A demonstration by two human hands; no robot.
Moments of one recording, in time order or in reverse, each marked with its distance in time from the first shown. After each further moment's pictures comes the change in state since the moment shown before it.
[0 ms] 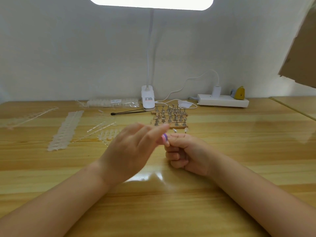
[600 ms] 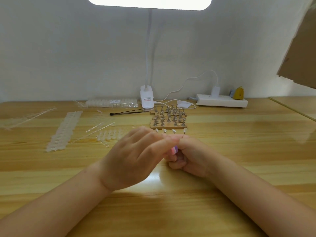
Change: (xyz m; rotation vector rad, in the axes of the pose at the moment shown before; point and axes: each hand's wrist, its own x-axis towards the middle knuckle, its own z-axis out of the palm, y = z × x) left_hand 0.003 0.009 0.000 -0.067 0.010 0.130; right_hand 0.001 0.001 0.000 -0.047 -0.021 -0.037
